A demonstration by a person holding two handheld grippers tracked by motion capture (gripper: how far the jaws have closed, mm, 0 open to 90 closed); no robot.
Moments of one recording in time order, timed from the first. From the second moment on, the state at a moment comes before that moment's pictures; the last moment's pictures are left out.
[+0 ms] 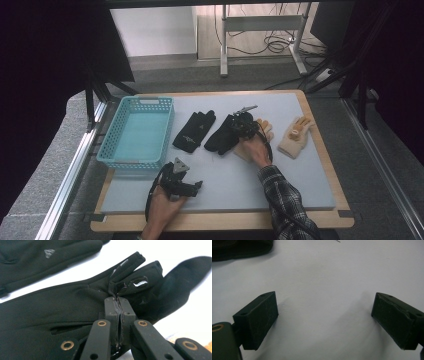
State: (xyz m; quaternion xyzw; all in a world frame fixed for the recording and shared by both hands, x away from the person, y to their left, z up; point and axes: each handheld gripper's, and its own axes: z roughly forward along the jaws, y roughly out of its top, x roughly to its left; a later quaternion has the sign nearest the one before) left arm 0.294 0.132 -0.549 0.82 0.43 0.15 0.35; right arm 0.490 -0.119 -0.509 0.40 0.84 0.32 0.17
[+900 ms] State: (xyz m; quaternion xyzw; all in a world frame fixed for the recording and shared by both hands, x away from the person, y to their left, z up) left arm 0.294 0.131 -0.549 0.82 0.43 0.15 0.35; right arm 0.423 -0.140 -0.431 0.28 0.87 0.40 0.05
